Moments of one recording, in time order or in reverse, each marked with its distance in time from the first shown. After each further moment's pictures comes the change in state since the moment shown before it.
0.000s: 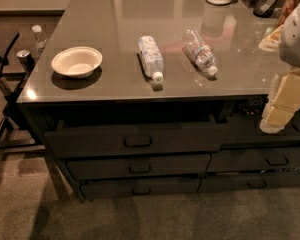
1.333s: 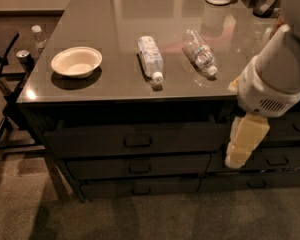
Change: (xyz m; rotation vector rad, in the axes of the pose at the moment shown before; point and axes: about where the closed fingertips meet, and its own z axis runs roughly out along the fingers) arm -0.013 0.041 0.084 -0.093 0.012 0.011
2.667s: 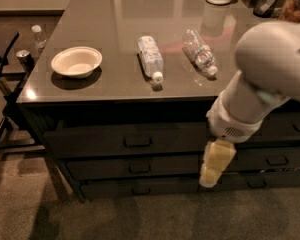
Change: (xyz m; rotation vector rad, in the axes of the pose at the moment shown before) arm -0.017 0.026 0.080 -0.109 -0.014 0.026
